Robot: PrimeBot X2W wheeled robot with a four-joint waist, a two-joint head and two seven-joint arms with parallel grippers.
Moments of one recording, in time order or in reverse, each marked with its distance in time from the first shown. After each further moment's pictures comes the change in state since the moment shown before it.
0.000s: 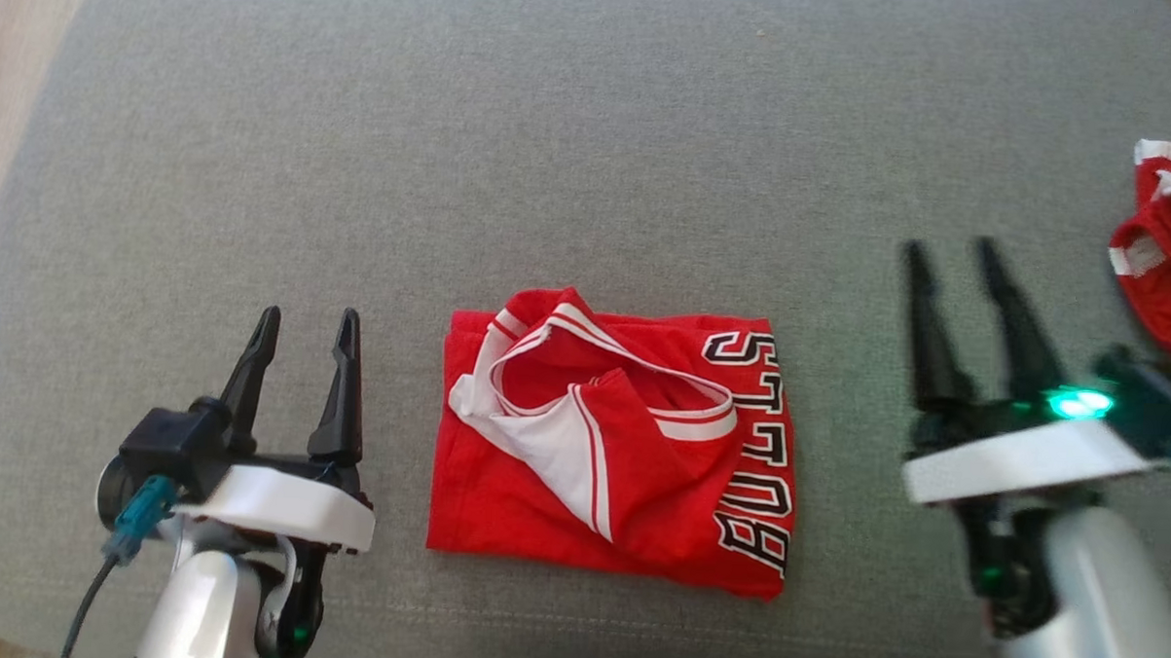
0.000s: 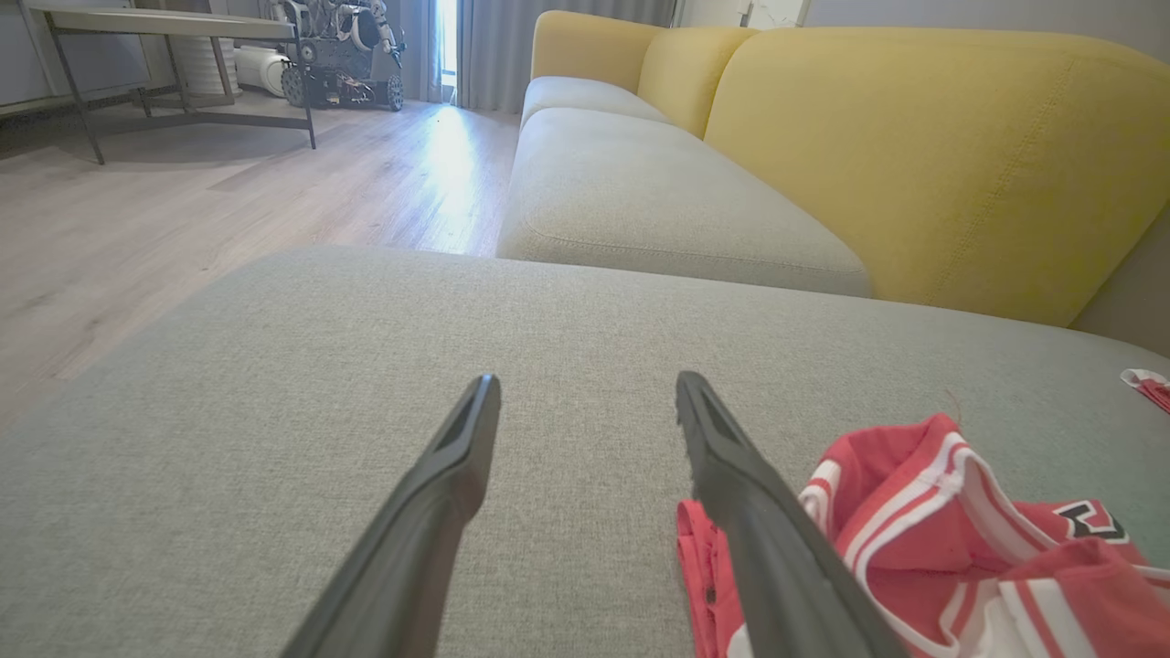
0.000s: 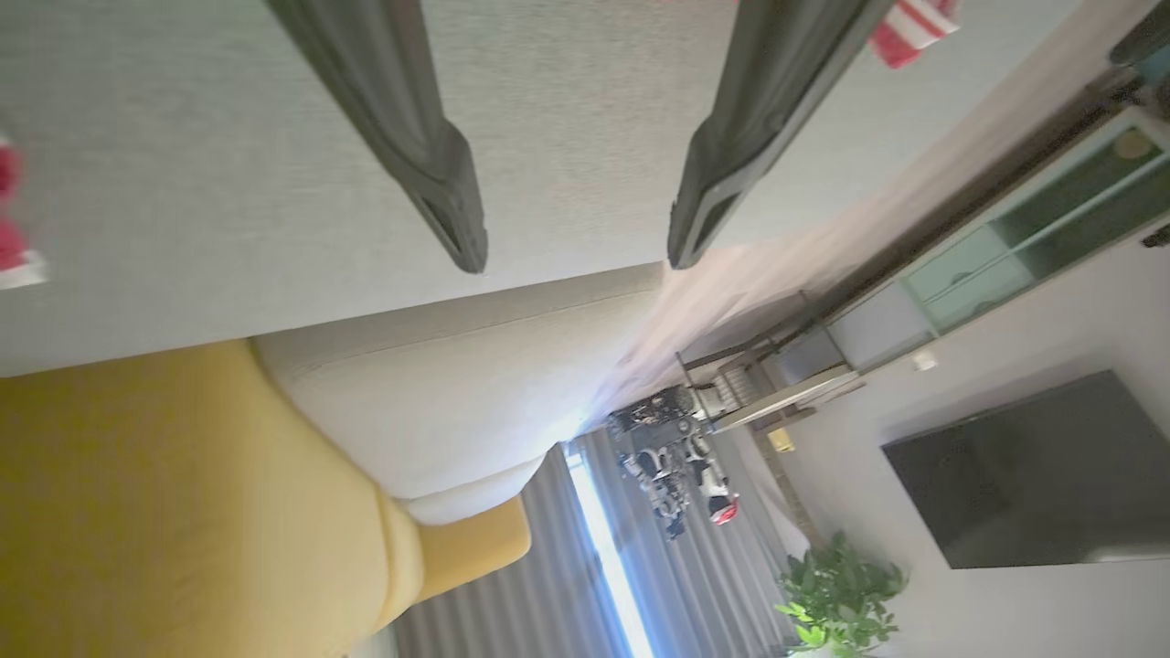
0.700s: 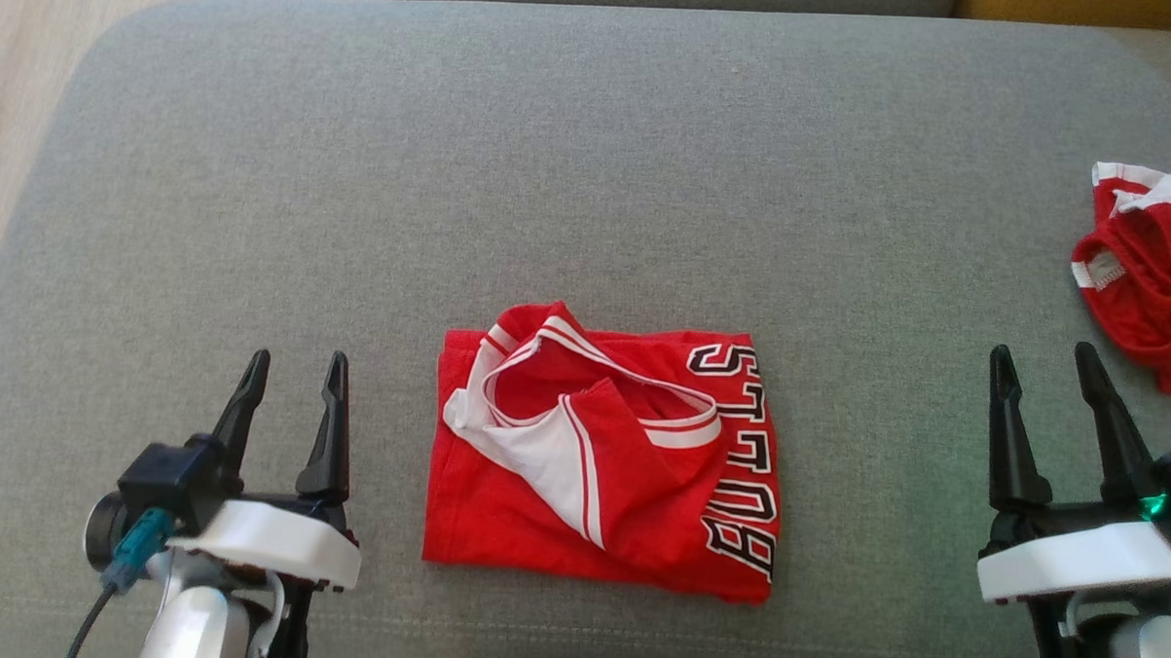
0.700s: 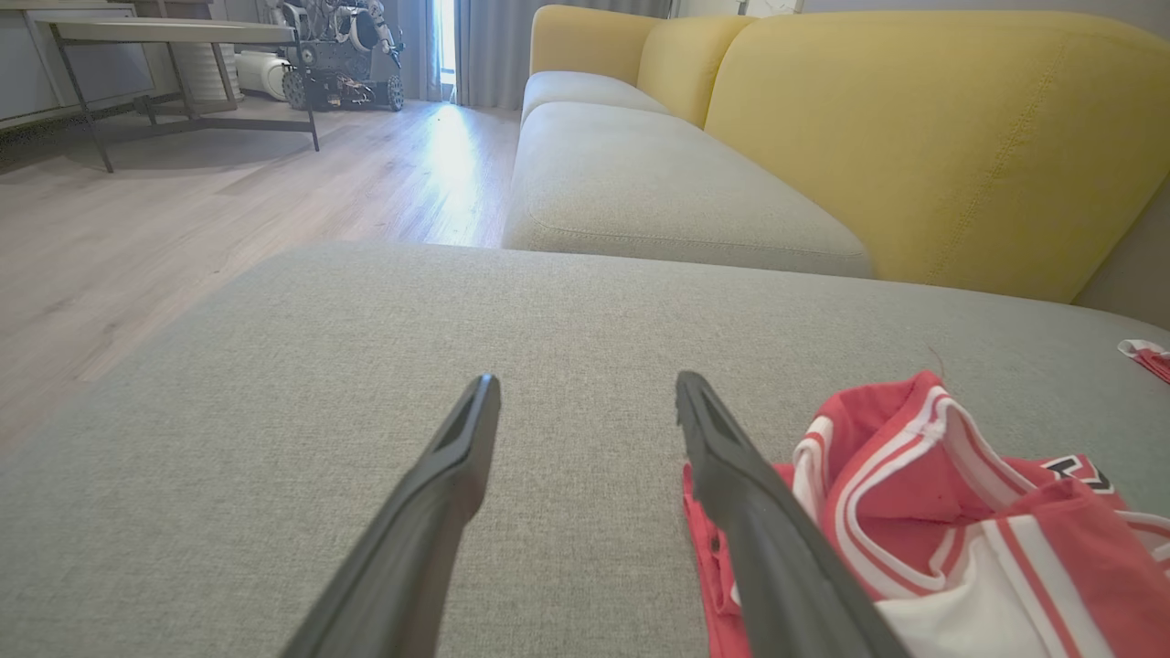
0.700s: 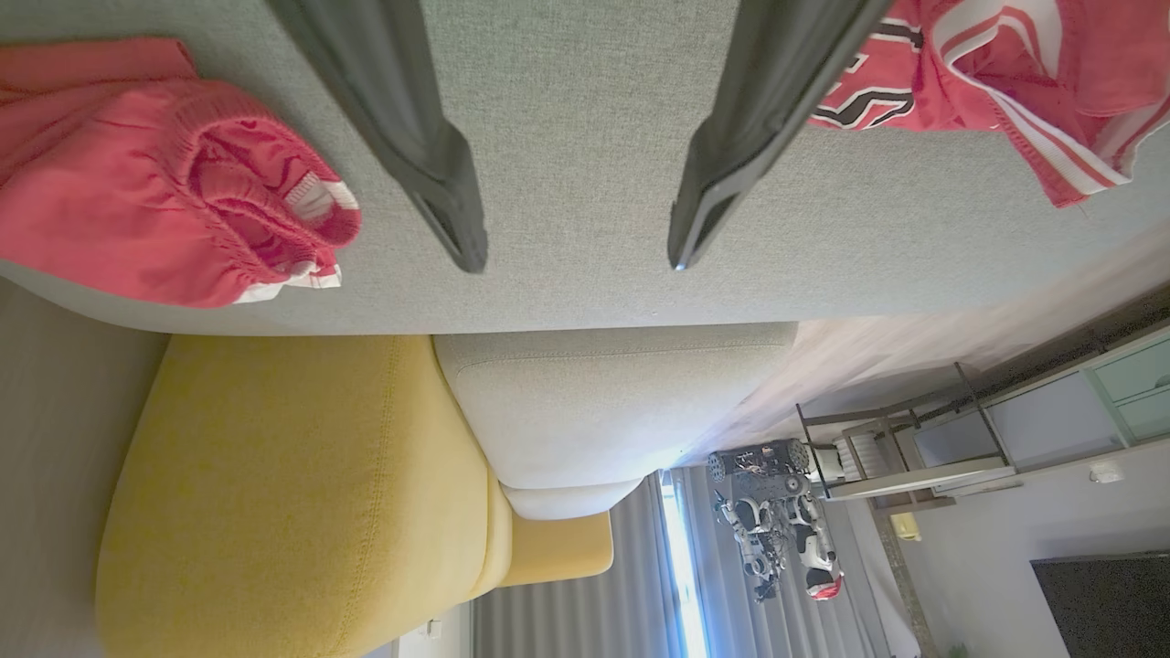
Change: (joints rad) left arm 0.054 0.018 0.012 0.018 0.016 -0.001 0.000; right arm 0.215 -0.005 -0.183 -0.092 -0.243 0.000 0.008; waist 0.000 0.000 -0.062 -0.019
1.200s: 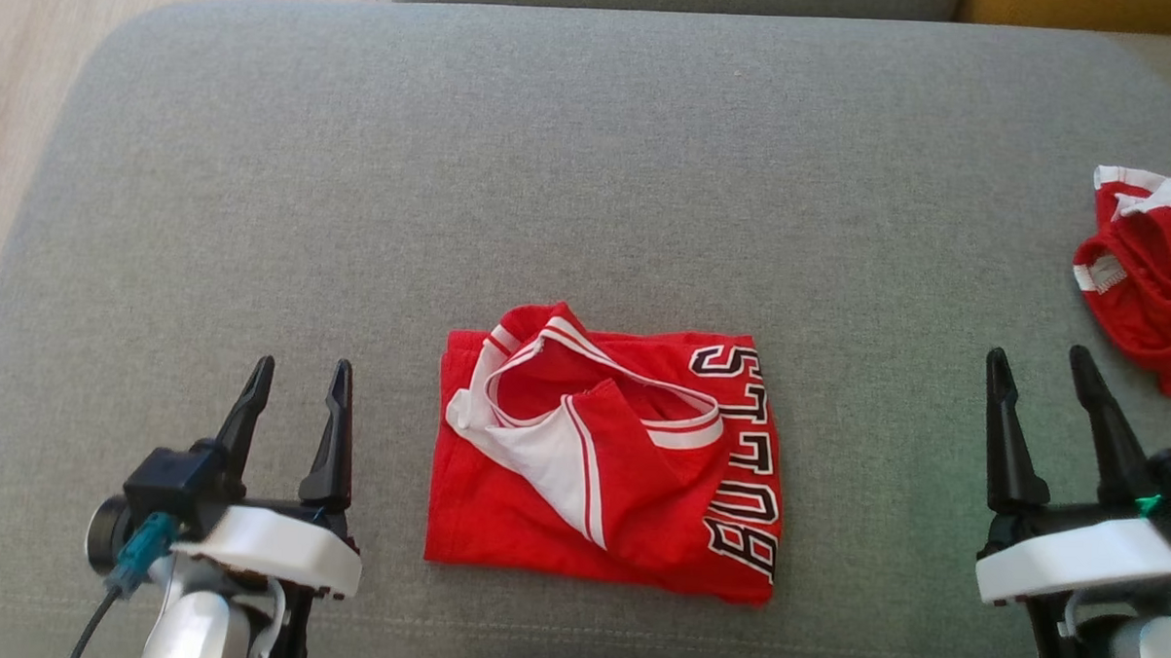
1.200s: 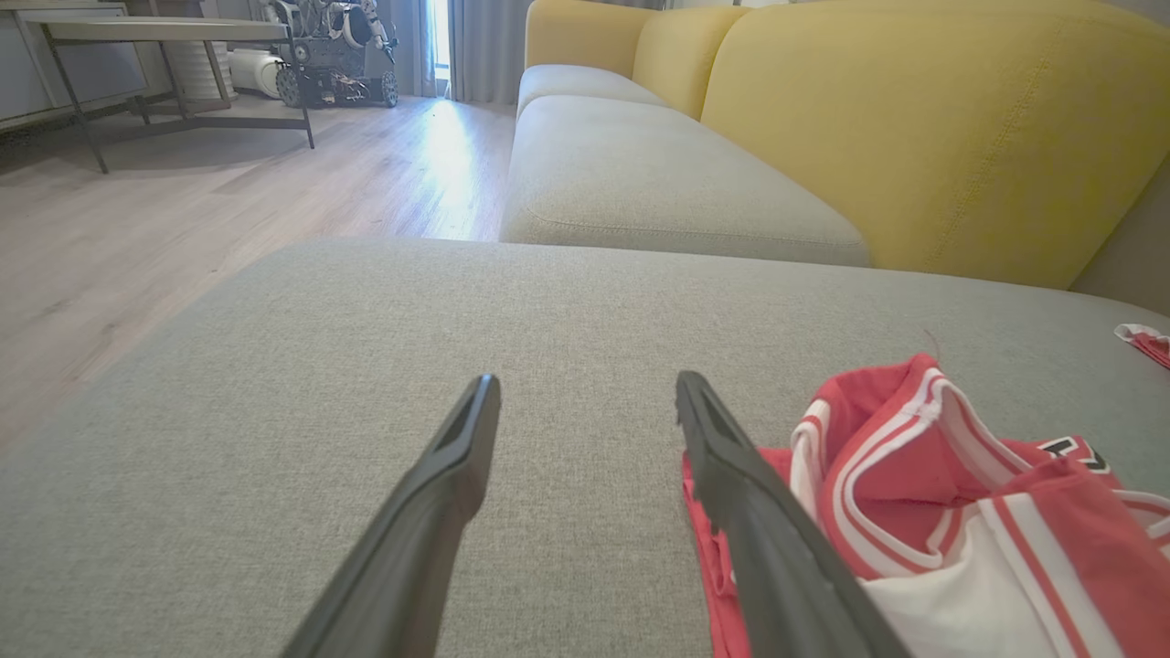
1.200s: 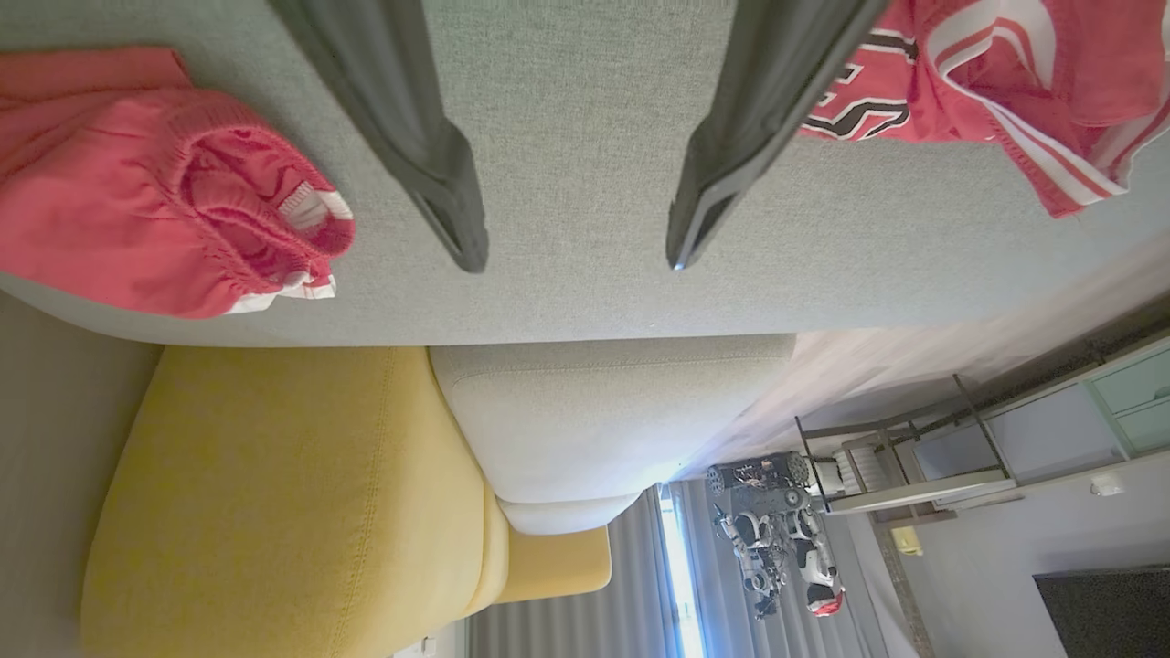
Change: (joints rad) left arm 0.008 0.014 -0.016 0.002 -0.001 0.001 0.000; right arm 0.003 0.003 -0.002 -0.007 -0.001 0.000 0.031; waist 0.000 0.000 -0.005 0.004
